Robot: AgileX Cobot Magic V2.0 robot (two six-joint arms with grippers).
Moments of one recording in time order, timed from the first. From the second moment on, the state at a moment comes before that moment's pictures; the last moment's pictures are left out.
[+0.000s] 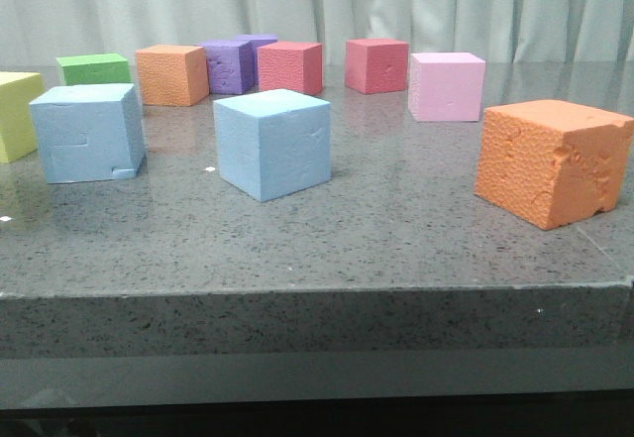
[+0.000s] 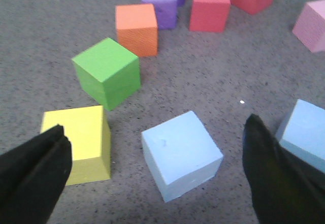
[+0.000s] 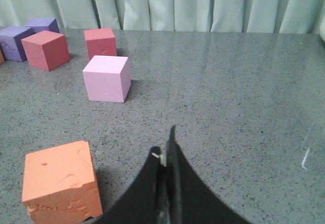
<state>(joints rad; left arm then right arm) -0.32 1.07 -0.94 -0.06 0.51 0.06 0.05 0.41 -0.42 0.10 0.27 -0.04</state>
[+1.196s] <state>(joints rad) -0.35 1.66 -1.34 -0.09 0.91 -0.20 0.05 0.41 -0.41 0.10 0.27 -0.04</state>
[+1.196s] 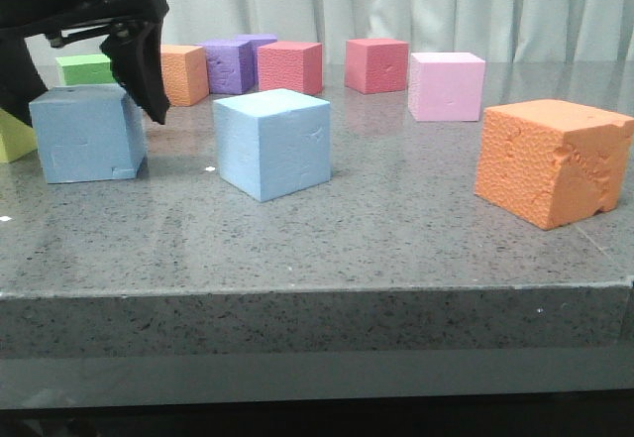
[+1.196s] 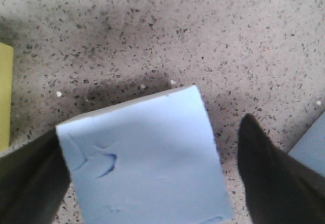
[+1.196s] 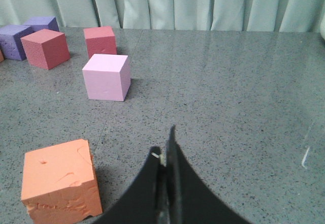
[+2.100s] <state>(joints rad) -0.45 1.66 -1.72 -0.08 1.21 -0.12 0.05 0.41 -0.41 0.10 0.27 -0.04</state>
